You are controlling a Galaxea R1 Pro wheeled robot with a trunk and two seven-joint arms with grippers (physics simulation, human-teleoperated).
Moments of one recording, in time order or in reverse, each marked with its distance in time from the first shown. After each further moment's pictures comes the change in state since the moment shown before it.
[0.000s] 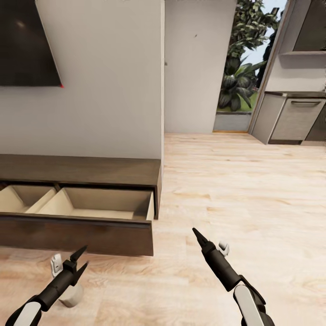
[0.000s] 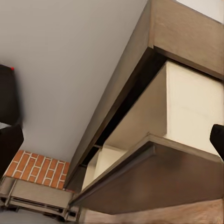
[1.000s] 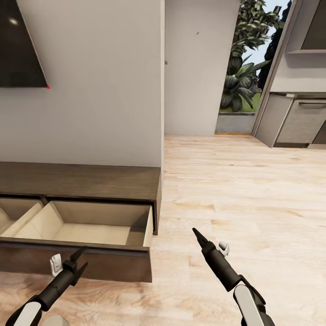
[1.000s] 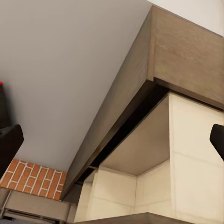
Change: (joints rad) left arm 0.000 -0.001 0.000 0.000 0.004 0.000 -0.004; right arm 0.000 0.000 0.000 0.000 0.000 -0.001 0.000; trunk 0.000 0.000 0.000
